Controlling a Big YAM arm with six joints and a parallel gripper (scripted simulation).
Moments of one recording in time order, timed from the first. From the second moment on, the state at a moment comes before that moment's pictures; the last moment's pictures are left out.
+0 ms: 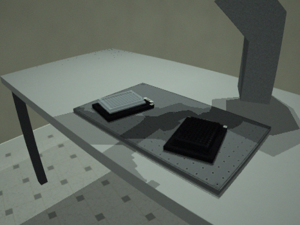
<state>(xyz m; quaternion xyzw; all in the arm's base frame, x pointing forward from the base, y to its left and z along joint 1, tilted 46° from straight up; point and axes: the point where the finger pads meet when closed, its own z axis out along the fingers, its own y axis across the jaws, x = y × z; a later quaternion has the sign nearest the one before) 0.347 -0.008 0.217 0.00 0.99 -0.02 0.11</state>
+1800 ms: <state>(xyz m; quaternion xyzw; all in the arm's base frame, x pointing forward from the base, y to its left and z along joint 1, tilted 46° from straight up) 0.447 -0.150 0.103 0.06 0.96 -0.17 0.19</state>
